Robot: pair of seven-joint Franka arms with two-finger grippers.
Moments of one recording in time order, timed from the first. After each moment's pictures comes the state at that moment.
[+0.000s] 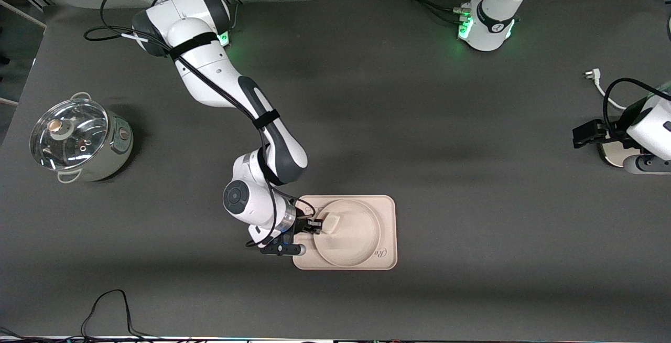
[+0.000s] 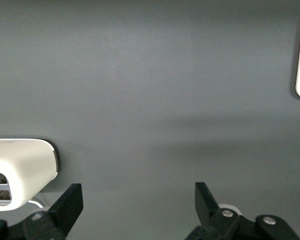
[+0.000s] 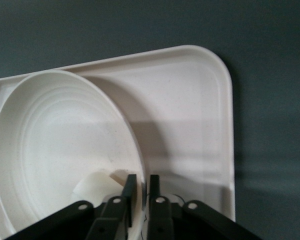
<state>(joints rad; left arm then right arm) 0.02 0.15 -0.04 -1.51 0.05 1.59 0.01 0.56 1.09 -0.15 -1.07 0.58 2.35 0.23</state>
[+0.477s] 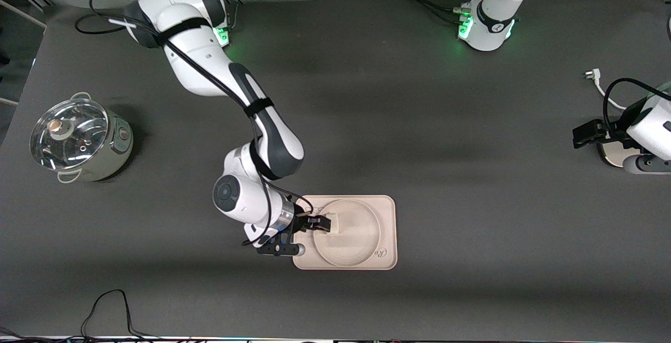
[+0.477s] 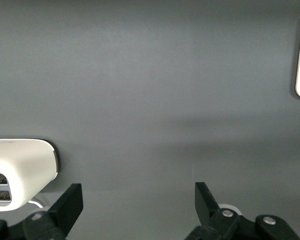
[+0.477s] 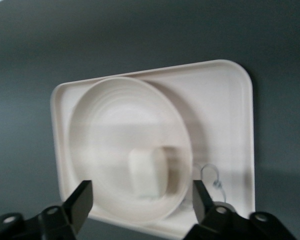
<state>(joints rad) 0.02 0.15 -0.04 -1.51 0.05 1.59 0.01 0.56 0.95 -0.15 -1.06 0.58 2.20 0.29</state>
